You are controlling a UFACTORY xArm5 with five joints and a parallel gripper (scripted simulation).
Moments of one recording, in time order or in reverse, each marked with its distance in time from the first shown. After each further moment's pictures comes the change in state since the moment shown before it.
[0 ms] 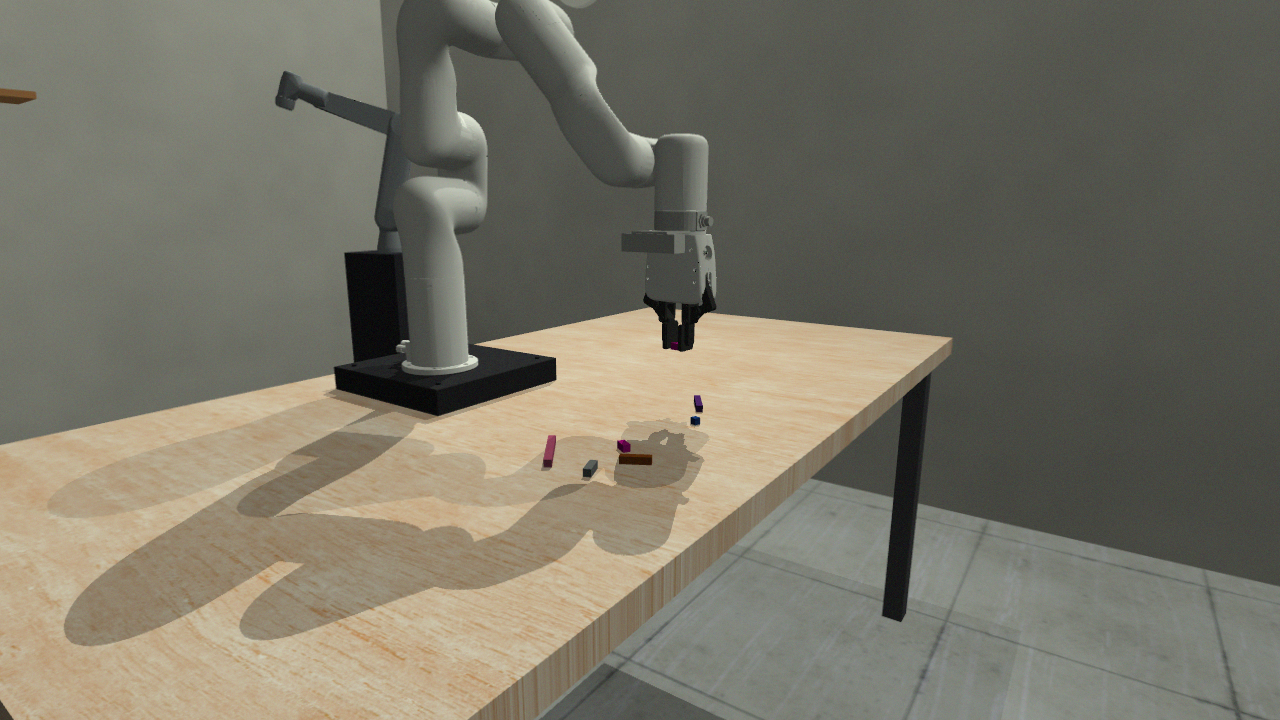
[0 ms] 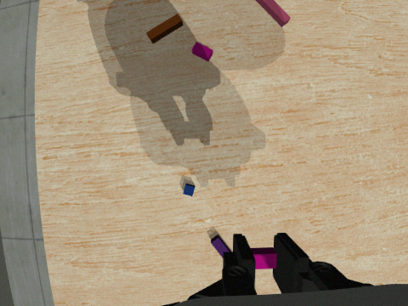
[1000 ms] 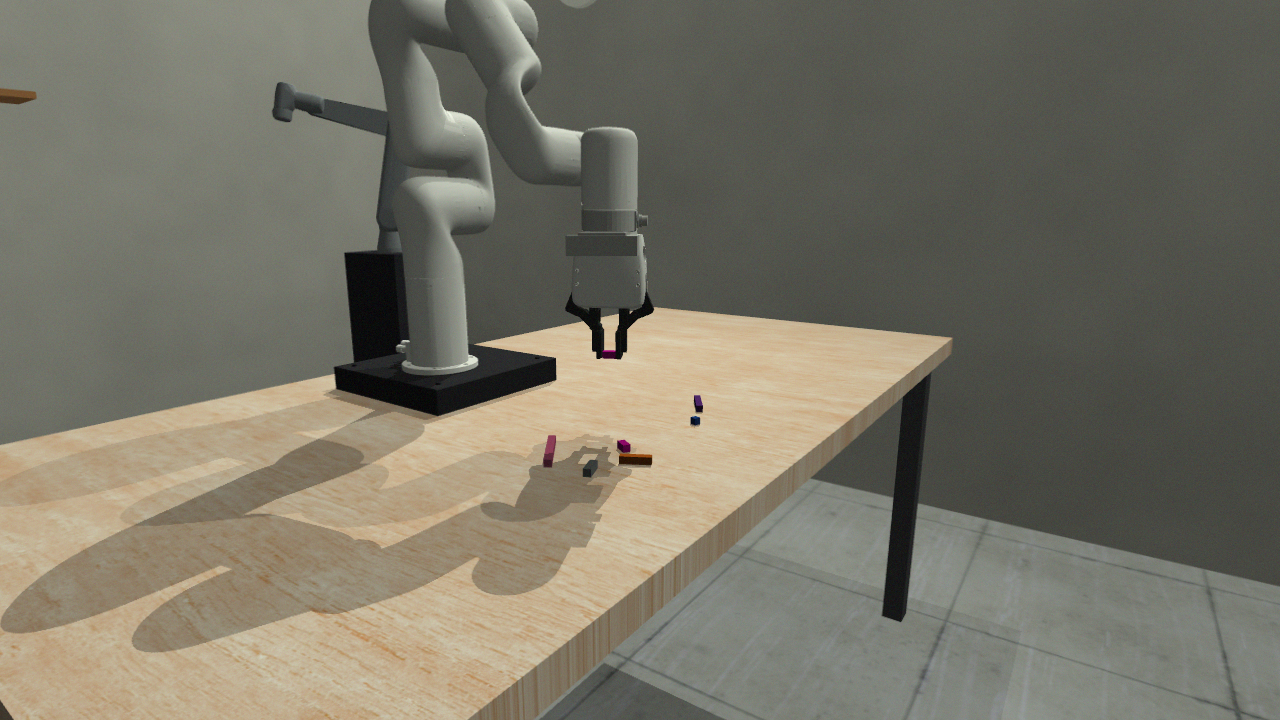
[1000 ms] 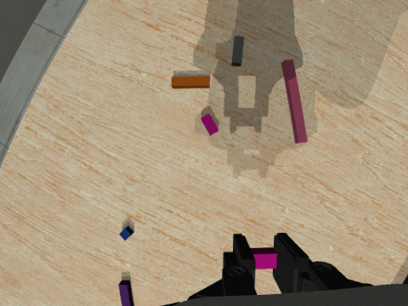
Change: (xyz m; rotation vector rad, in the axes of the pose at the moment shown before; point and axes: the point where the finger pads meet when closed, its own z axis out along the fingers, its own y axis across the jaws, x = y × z) arm 0.112 0.040 -0.001 -0.001 -0.003 -0.563
